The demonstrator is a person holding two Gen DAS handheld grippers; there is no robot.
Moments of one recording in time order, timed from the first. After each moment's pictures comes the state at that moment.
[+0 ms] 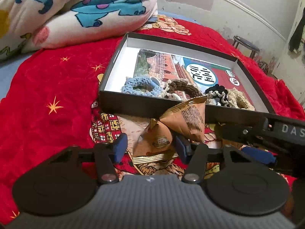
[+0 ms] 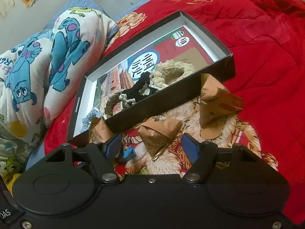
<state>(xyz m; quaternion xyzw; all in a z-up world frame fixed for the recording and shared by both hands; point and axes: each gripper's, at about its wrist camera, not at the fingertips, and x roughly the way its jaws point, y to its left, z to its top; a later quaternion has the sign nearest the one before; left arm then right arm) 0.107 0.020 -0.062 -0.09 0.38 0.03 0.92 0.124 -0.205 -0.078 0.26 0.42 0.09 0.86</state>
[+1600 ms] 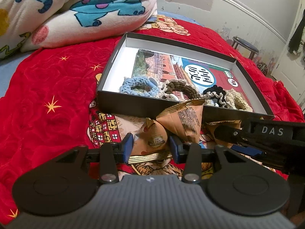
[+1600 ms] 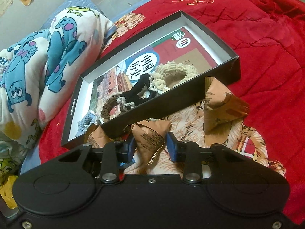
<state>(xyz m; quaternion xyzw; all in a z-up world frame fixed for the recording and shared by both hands) 0.107 0.021 -0.060 -0.10 0.38 0.02 0.92 0.134 -0.197 -0.081 0.25 0.42 0.09 0.87</state>
